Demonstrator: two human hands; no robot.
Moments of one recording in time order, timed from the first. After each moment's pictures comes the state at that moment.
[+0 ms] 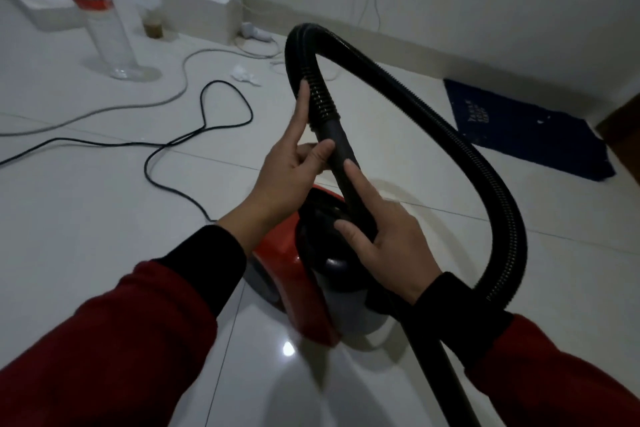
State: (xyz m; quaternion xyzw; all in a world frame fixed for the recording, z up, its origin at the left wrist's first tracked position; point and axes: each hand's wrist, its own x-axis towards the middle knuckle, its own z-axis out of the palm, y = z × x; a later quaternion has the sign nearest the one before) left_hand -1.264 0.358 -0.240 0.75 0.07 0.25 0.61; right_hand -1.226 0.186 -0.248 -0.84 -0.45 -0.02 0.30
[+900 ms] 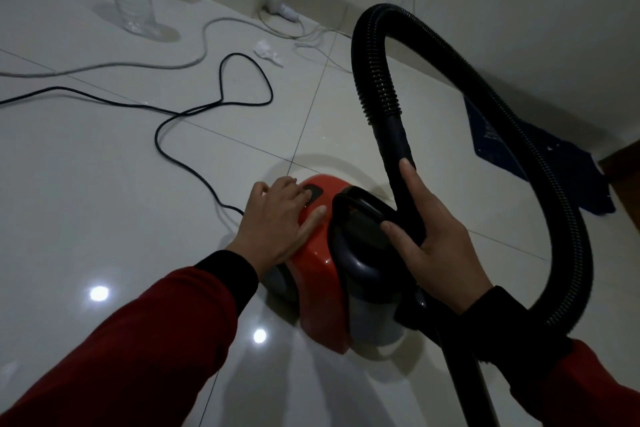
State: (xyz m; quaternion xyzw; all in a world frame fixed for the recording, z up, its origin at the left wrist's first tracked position) left_hand -1.288 0.392 -0.371 0.96 0.18 0.17 0.16; right_hand -1.216 0.195 -0.259 -0.86 -0.43 -0.01 0.28
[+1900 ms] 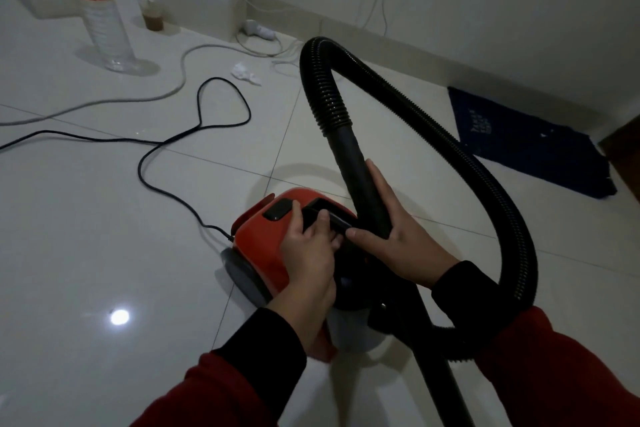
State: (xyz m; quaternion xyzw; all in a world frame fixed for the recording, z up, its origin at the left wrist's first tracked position) left_hand -1.248 0.274 -0.285 0.26 0.38 0.23 0.86; right_hand -1.175 0.182 -0.244 -0.79 -0.37 0.27 0.40
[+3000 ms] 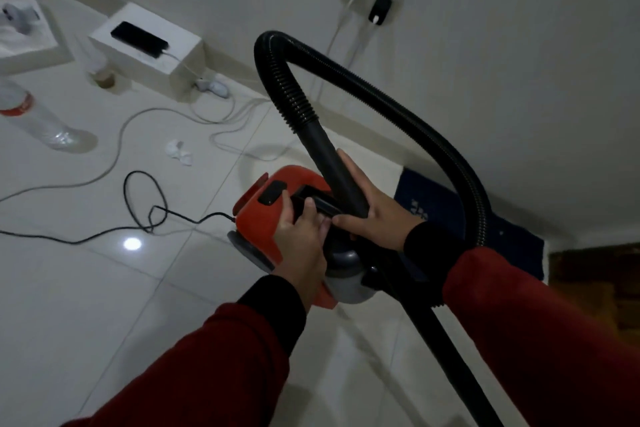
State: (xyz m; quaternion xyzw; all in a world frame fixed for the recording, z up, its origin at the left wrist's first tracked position) left_hand -0.753 0.308 0.090 0.09 0.48 0.31 0.82; right_hand -0.649 0.253 0.136 -0.73 -0.43 0.45 0.28
